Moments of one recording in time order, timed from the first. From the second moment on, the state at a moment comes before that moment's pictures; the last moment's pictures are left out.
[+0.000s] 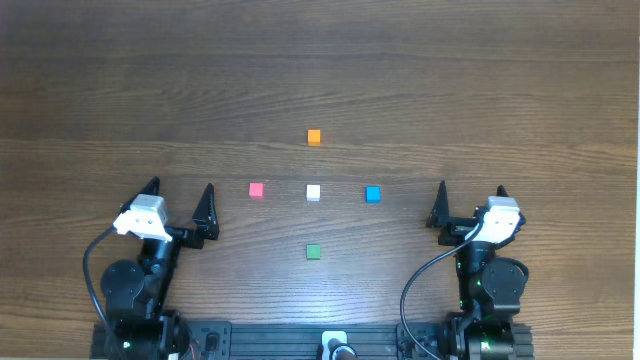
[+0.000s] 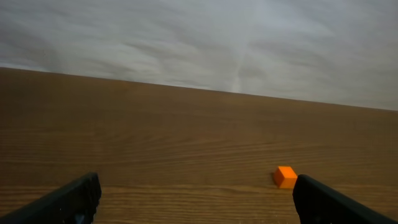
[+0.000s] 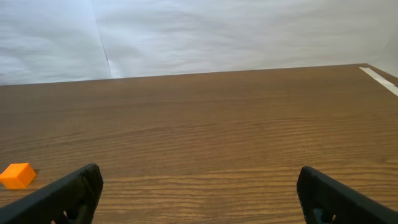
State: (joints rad) left arm 0.01 0.01 0.01 -0.06 0.18 -0.18; right arm -0.02 0.03 0.01 -0.07 0.05 0.05
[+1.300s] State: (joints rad) left arm -0.30 1.39 0.88 -0.42 0.26 -0.33; right arm -0.02 0.03 0.01 -0.07 0.05 0.05
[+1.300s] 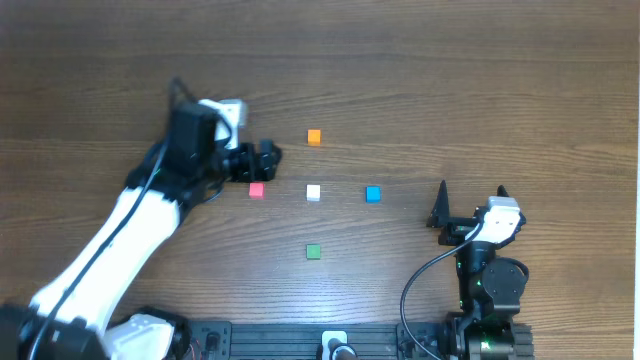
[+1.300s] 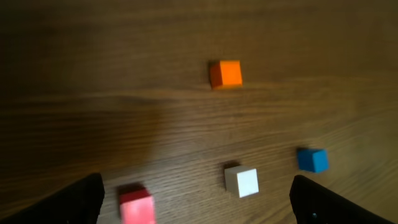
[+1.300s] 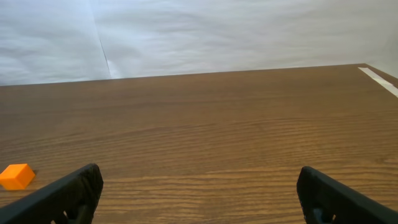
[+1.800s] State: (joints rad) left arm -0.40 1.66 0.96 -0.59 0.10 -0.50; right arm -0.02 0.03 0.01 -0.07 0.05 0.05
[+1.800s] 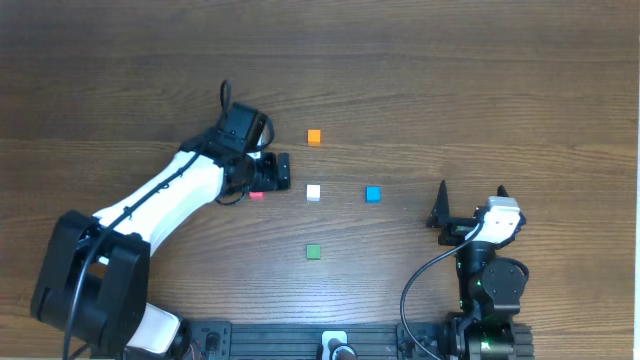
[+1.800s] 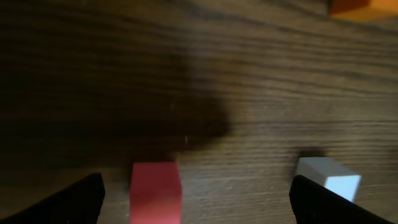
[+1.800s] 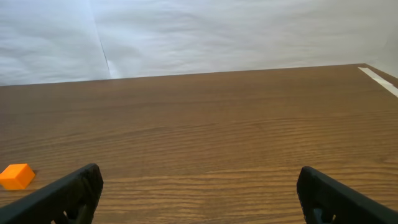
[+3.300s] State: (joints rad) left arm -0.45 1.74 0.96 -0.63 -0.05 -0.46; right arm -0.02 0.03 0.01 -0.07 0.05 0.05
